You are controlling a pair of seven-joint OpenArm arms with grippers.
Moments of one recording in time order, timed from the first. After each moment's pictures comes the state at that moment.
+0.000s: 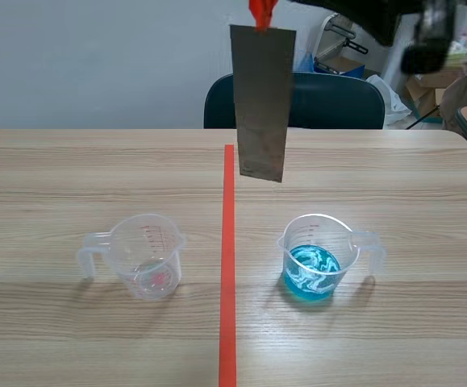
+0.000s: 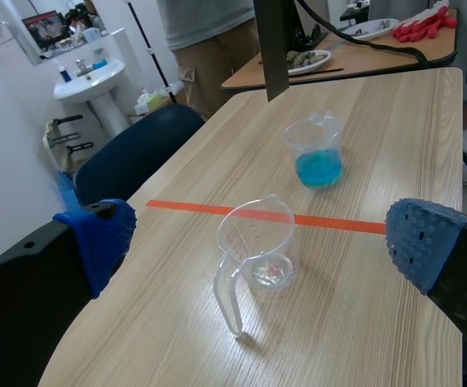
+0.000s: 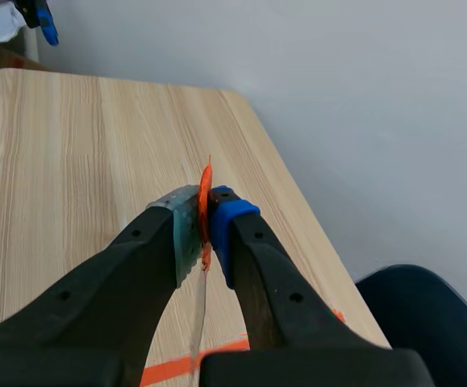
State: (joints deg) left arm 56.9 -61.0 -25.2 79.7 8.5 -35.4 -88.8; right arm 9.0 40.1 -6.6 123.9 49.9 44.6 -26.6
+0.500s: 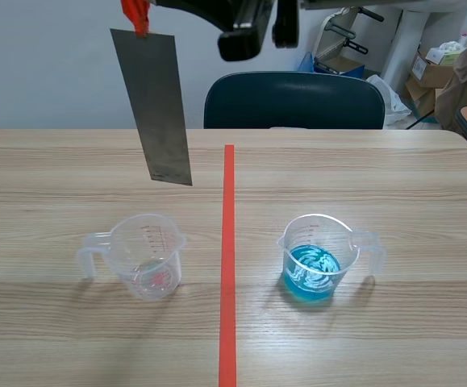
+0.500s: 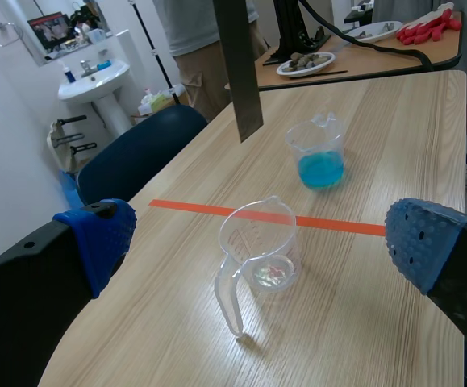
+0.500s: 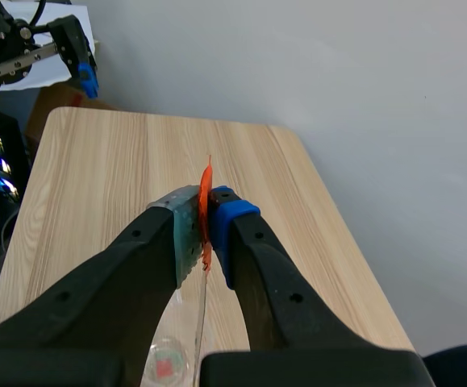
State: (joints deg) left arm 56.9 -60.8 -25.2 79.7 8.5 -35.4 -88.7; right arm 22.5 25.0 -23.3 114.8 47.0 42.9 -32.2
